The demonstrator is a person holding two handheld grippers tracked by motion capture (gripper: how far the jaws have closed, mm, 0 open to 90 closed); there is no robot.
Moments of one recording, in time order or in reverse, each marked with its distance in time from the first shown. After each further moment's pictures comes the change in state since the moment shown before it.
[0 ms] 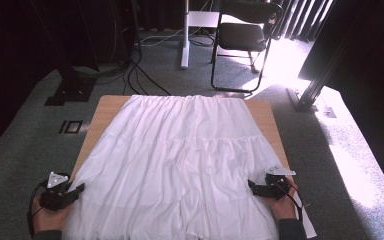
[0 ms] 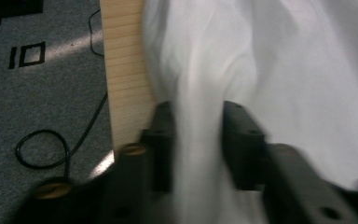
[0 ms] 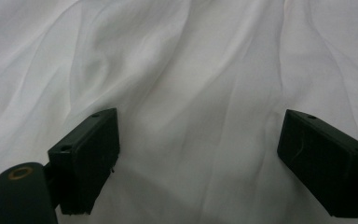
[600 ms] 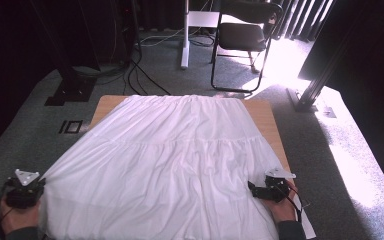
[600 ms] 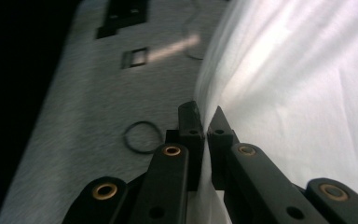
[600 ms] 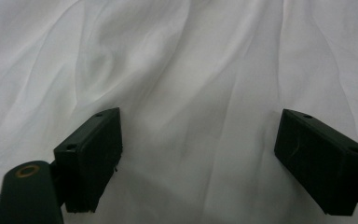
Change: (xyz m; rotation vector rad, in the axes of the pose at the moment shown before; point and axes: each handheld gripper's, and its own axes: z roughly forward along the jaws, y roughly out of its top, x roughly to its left) left arm 0.059 0.009 -0.042 0.000 0.372 -0.006; right arm 0.006 -0.004 -0.005 -0.006 -0.008 0.010
